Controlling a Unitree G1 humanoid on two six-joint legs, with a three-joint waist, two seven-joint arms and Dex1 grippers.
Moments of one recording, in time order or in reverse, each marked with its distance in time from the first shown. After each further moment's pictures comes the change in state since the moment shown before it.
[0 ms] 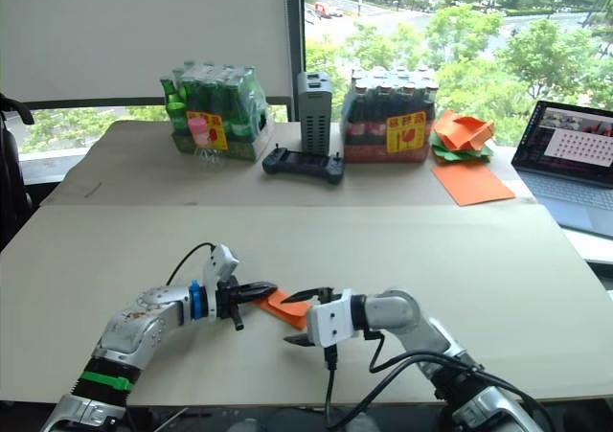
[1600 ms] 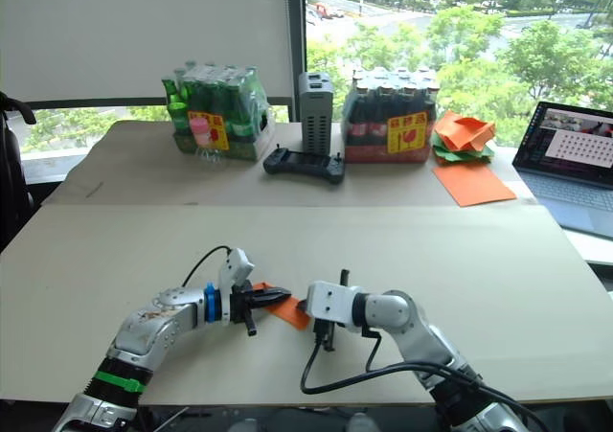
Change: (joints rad) left arm -0.006 -0.041 -0.052 -0.029 0.011 0.023 0.000; right arm 0.050 0.010 -0.021 -0.107 -0.153 0.385 -0.106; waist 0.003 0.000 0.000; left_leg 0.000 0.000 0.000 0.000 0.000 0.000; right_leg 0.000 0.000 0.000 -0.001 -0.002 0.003
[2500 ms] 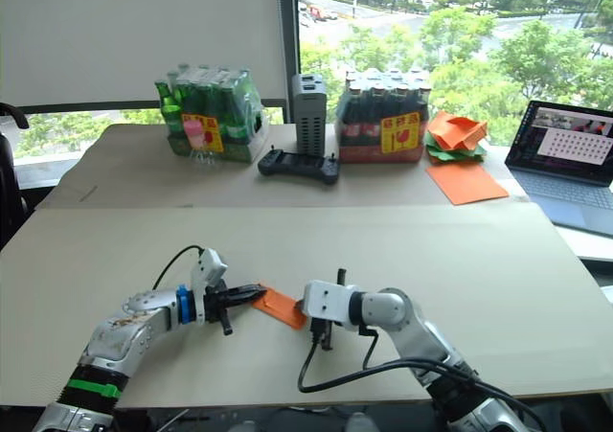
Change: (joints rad) left arm 0.063 0.086 0.089 0.034 0.002 -0.086 -0.020; right arm -0.027 0.007 0.018 0.016 -0.007 0.011 0.011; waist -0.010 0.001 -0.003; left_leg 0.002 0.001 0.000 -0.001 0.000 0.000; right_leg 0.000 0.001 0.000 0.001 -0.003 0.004
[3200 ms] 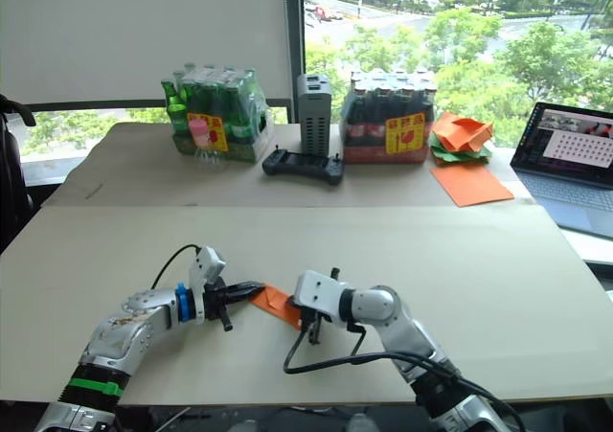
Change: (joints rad) left arm -0.016 -0.015 0.008 0.021 0.001 0.000 0.017; right arm -0.017 0.110 -0.026 0.051 0.028 0.070 -0.027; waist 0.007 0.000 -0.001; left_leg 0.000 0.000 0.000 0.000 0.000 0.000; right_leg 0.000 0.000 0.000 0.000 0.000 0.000
